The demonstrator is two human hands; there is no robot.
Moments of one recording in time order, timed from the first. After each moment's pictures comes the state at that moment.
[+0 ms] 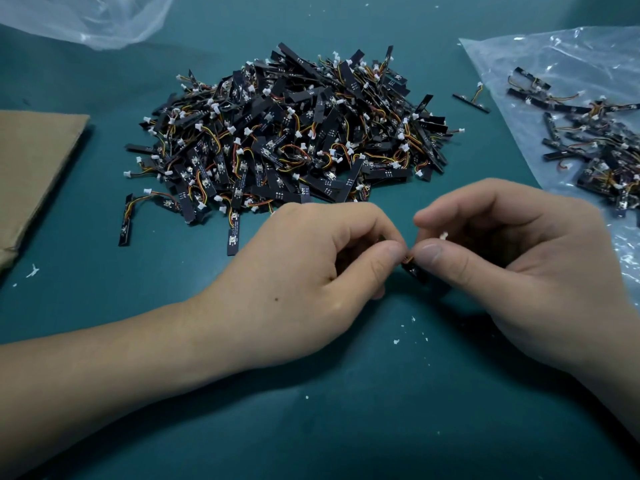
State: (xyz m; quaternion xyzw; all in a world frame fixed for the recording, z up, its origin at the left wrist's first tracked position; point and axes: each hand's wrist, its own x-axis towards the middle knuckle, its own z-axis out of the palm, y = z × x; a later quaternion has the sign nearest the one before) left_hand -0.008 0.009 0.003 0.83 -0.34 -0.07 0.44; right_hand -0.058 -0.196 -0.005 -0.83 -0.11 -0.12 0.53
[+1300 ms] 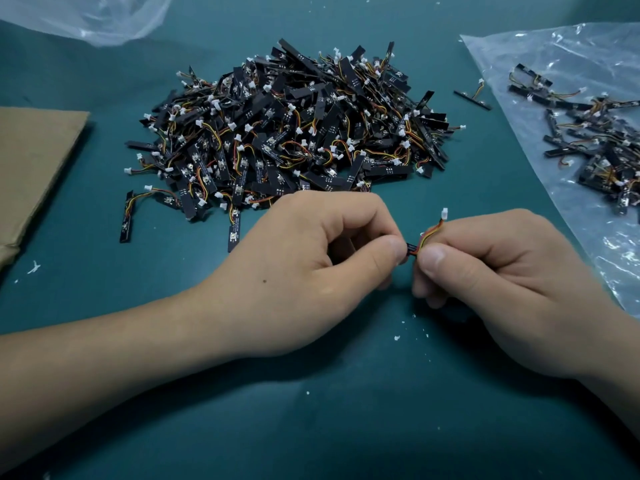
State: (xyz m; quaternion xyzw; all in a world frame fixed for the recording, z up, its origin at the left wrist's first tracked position) left_hand -0.005 0.009 0.003 0.78 -0.32 -0.12 0.52; right_hand -0.056 -0.195 -0.001 -0.88 -0.17 -0.03 0.44
